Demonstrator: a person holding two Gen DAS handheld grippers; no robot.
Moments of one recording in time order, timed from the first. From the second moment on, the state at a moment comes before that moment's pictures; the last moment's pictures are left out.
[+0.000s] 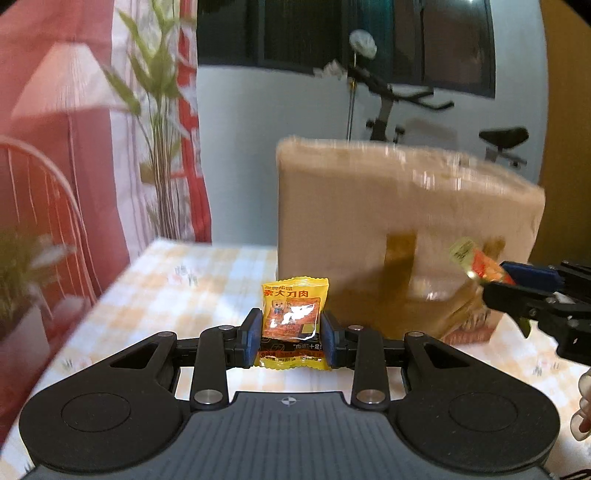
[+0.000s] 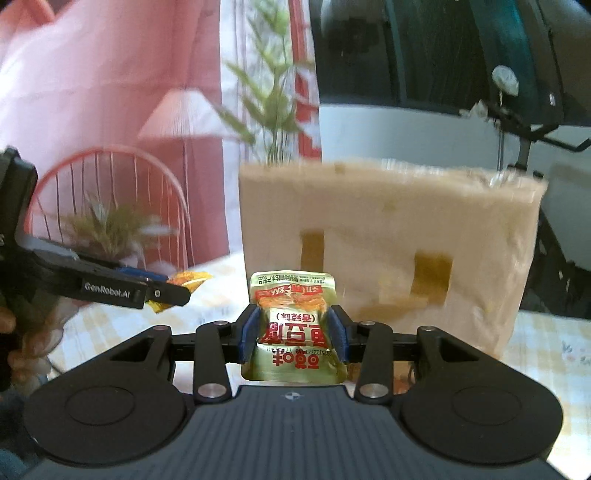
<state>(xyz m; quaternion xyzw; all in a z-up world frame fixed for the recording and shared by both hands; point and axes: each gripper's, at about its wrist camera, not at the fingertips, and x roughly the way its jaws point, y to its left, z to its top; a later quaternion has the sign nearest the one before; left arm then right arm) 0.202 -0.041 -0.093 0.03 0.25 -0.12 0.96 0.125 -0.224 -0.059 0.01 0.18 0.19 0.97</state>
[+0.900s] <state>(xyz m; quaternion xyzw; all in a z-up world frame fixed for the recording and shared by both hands) 0.332 -0.121 -0.033 0.08 0.23 -0.16 0.96 0.257 -0.285 0.012 0.05 0.25 0.05 0.96</state>
